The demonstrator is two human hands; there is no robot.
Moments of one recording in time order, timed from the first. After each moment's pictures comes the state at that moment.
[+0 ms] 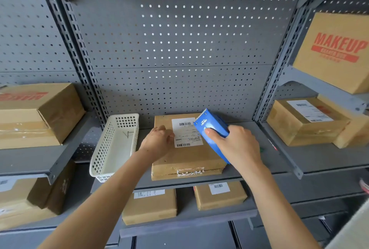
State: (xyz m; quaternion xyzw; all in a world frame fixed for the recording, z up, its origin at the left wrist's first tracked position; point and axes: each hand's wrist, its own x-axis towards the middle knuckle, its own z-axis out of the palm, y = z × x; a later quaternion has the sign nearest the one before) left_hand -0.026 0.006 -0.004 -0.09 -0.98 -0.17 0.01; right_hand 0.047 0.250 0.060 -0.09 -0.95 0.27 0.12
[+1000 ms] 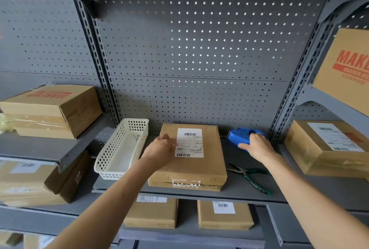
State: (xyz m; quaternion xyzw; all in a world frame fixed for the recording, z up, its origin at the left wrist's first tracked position) left_hand -0.017 0.025 -0.008 -0.04 -0.99 -0.15 0.05; right_hand -0.118 0.379 -0.025 -0.01 -0.99 0.11 0.00
